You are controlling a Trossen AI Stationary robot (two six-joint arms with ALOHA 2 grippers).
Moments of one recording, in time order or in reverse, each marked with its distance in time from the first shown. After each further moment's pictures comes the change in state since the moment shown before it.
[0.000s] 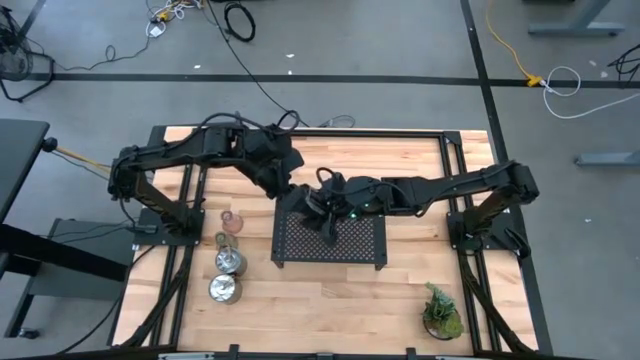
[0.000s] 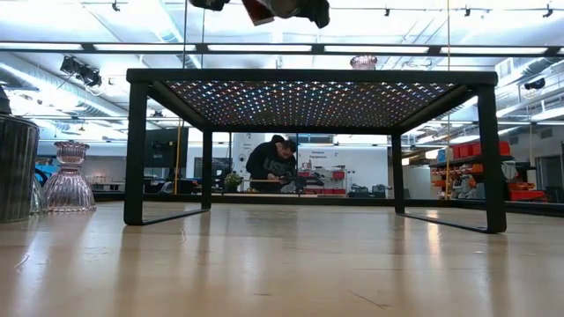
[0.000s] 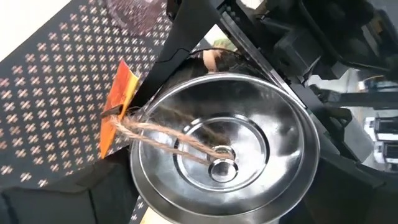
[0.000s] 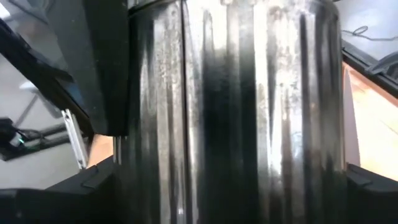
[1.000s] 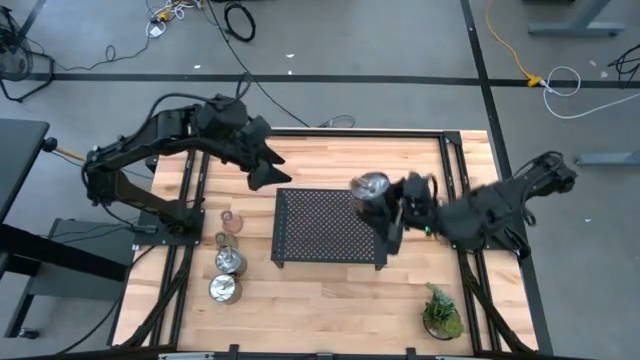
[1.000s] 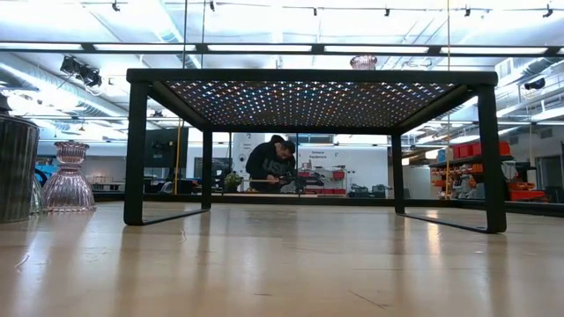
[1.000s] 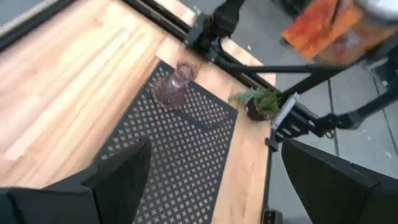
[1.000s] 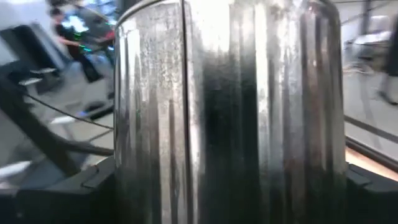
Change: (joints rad) left arm 0.118 -0.191 -0.004 0.033 -0.123 0.268; right arm 0.378 -0.317 0.007 -0.252 0.689 0.180
